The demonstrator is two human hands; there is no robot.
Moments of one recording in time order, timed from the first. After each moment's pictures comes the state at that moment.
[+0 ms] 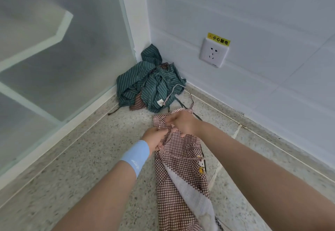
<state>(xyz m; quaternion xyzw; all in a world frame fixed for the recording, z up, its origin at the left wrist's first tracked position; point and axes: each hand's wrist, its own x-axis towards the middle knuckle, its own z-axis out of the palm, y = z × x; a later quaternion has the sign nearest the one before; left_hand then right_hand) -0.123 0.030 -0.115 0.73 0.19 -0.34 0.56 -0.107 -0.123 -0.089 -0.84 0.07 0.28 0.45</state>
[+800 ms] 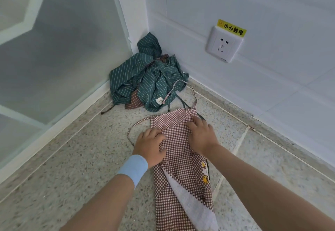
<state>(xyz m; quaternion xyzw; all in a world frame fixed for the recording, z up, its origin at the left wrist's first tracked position) -0.113 0.051 -0.192 0.96 -0.23 -0.17 0.09 -0.125 -0.170 -0.192 -0.98 0.02 0.15 0.08</state>
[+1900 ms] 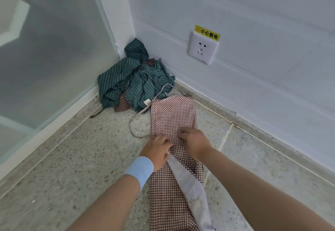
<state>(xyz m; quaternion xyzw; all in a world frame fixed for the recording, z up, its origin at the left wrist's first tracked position) -0.133 0.003 -0.203 0.92 -0.33 -0.19 0.11 -0.154 -0.195 -0.189 -0.98 -0.05 0.17 0.12</state>
